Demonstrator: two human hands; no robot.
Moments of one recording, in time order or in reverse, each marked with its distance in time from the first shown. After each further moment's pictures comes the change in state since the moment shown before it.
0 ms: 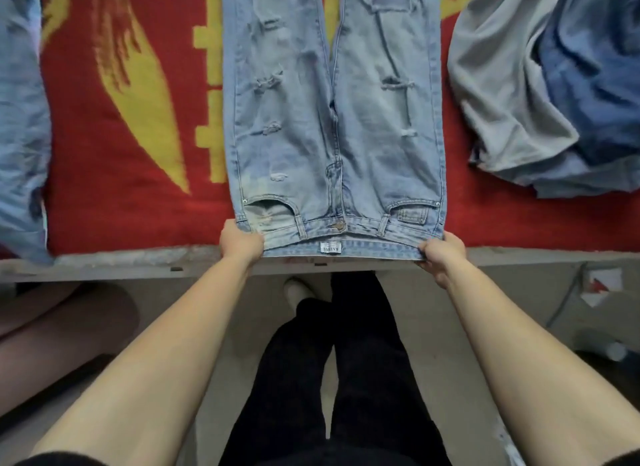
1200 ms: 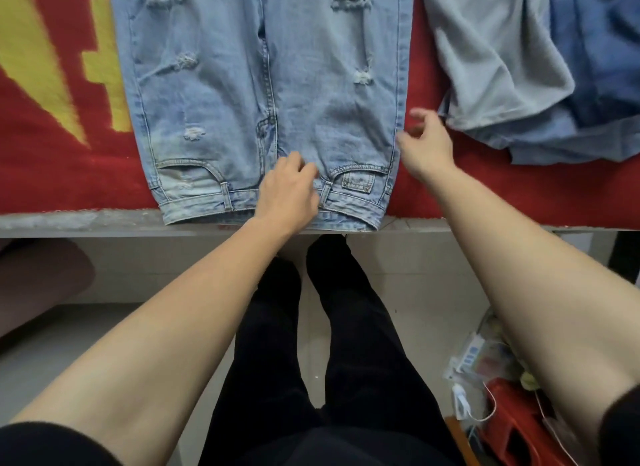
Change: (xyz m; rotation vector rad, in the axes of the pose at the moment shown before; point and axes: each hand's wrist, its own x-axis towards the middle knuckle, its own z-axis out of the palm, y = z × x) left_hand -0.079 0.079 0.148 0.727 -0.172 0.909; right_hand 0.065 -0.106 -0.028 -0.553 -0.005 -0.556
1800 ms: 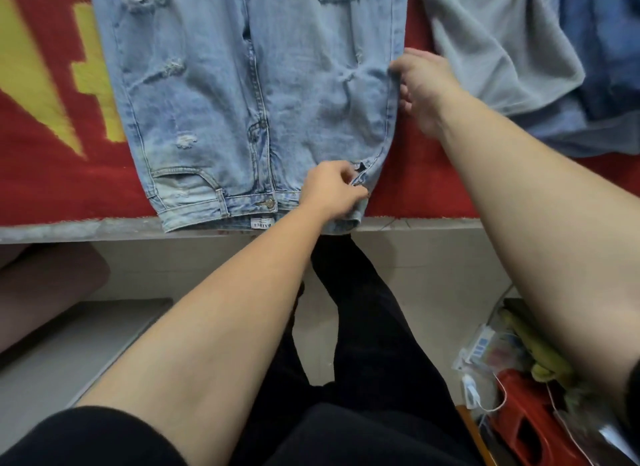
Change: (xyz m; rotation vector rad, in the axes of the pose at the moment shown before) left_hand 0.043 0.062 0.010 -0.532 -0.271 -0.441; right_hand 0.053 -0.065 -0.017 0.631 -0.246 0.160
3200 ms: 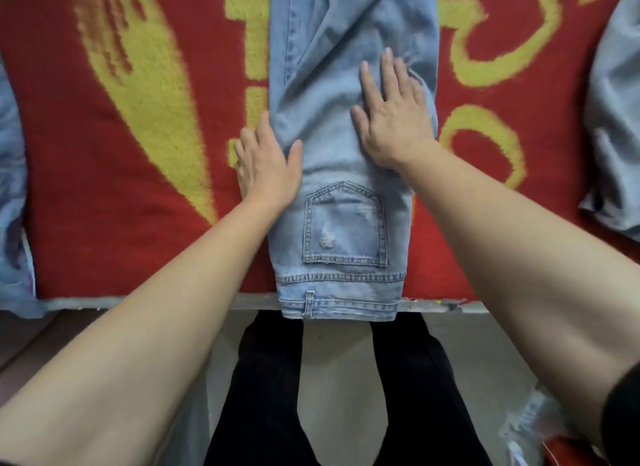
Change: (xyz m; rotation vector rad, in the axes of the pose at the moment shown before) left_hand 0.107 -0.155 -0.277 0.118 0.533 0.084; right_hand 0.049 -0.037 0.275 -1.534 0.136 -0.672
